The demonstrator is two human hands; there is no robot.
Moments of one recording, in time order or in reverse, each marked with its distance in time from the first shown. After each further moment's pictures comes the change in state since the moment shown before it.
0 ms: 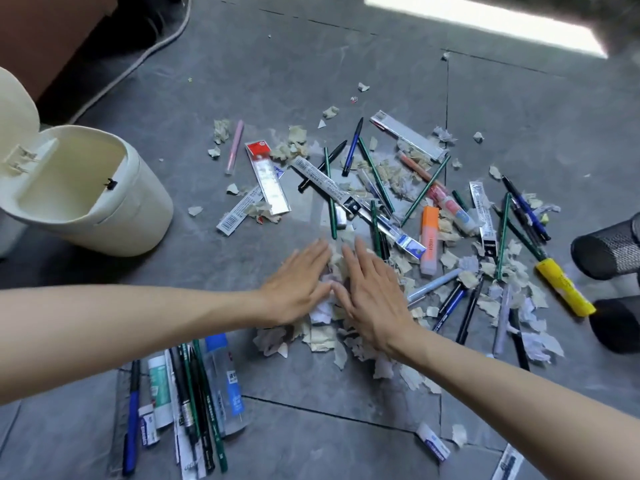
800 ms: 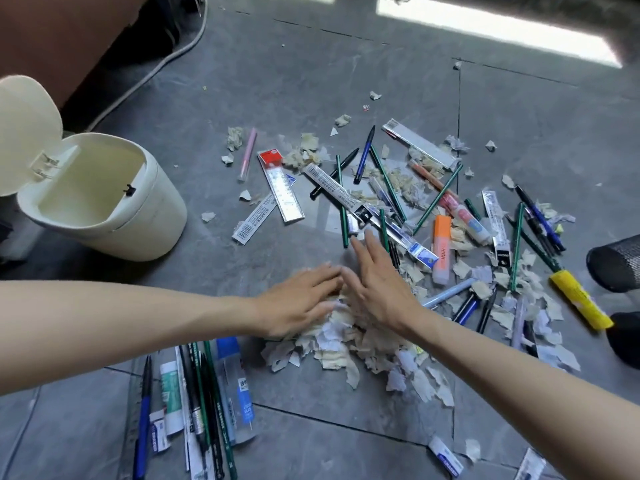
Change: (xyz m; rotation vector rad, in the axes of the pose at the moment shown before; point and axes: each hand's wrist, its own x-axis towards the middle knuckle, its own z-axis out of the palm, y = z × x) left_hand -0.016 -0.013 -0.015 -0.032 -0.145 0.181; right_hand 0.028 0.002 -0.014 0.237 -0.052 0.004
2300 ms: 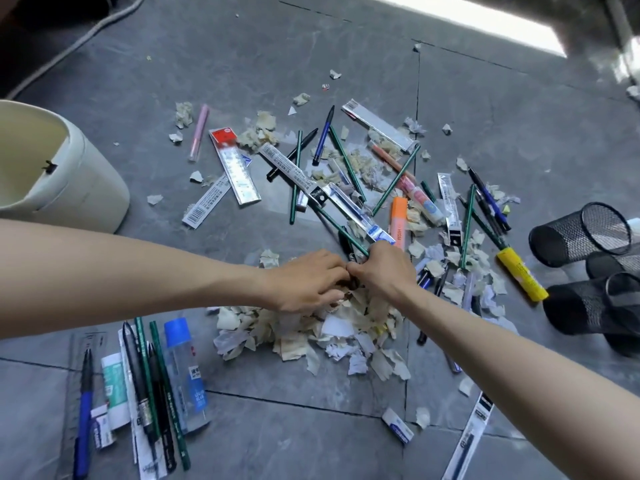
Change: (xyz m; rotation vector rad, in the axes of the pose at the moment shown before) left_hand 0.061 0.053 -0.003 0.161 -0.088 0.155; right_hand -0.012 0.039 -0.031 -0.039 0.111 0.471
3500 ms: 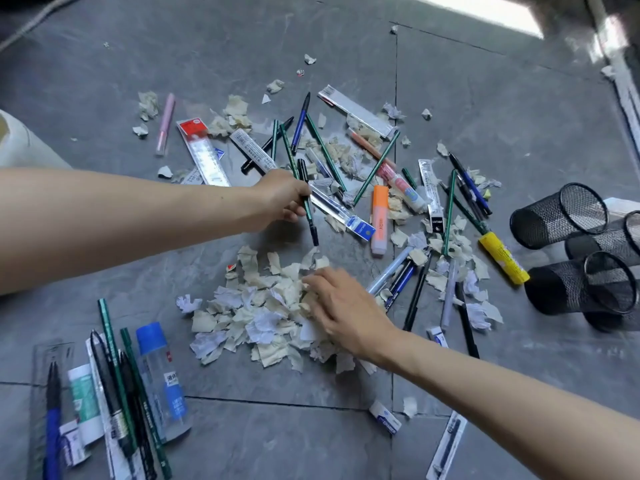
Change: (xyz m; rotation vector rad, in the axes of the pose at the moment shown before) left_hand 0.050 -0.033 -0.071 -1.219 0.424 -0.772; right_hand -0.062 0.008 0.026 -0.036 -0.079 -0.606
